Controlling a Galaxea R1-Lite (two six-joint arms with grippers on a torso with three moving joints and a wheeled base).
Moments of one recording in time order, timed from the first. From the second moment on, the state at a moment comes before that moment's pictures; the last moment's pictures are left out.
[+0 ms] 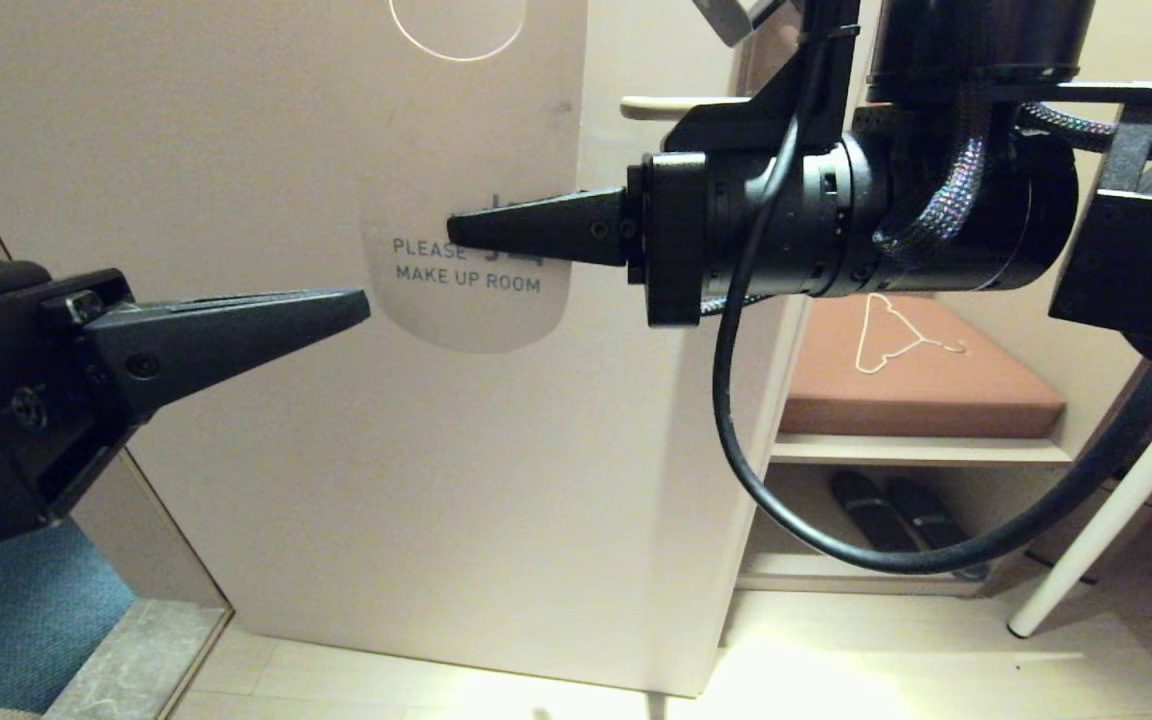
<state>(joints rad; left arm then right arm) -0.49 1.13 -0.84 -0.33 -0.60 -0.23 0.77 1.79 -1.60 -0.13 0.69 0.11</state>
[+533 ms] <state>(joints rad) -0.46 1.16 -0.87 -0.33 -0.66 -0.23 0.72 1.76 -1.59 -0.04 0.72 0.11</state>
